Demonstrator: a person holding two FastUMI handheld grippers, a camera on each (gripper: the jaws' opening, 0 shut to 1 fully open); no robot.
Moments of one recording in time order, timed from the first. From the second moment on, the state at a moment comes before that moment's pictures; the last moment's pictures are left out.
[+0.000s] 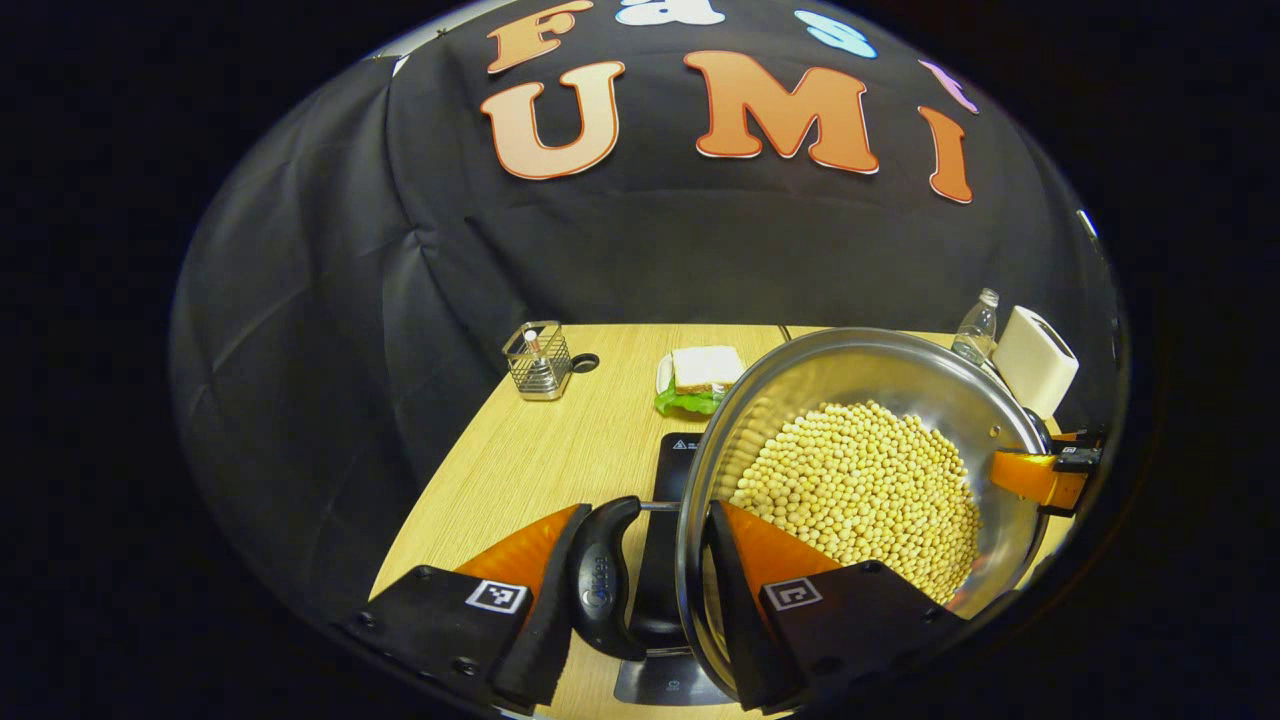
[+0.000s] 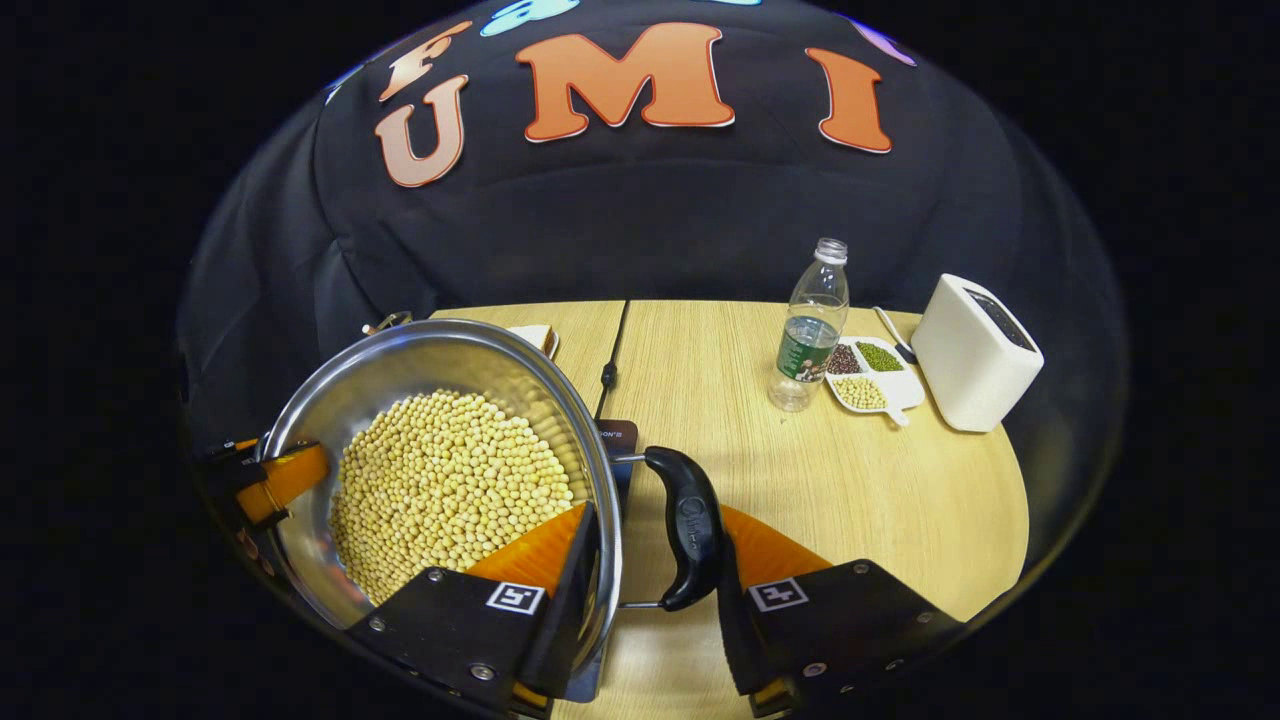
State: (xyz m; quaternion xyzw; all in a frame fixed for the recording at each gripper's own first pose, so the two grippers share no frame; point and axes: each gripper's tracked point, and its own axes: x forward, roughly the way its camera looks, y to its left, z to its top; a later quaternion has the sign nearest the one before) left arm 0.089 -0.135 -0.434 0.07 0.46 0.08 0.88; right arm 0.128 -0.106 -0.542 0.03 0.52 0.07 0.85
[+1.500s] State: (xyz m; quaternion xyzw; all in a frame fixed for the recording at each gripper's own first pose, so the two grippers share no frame) left arm 0.093 -0.138 -0.445 0.05 0.50 0.07 0.86; right arm 0.138 -0.102 -0.528 0.01 0.56 0.07 0.83
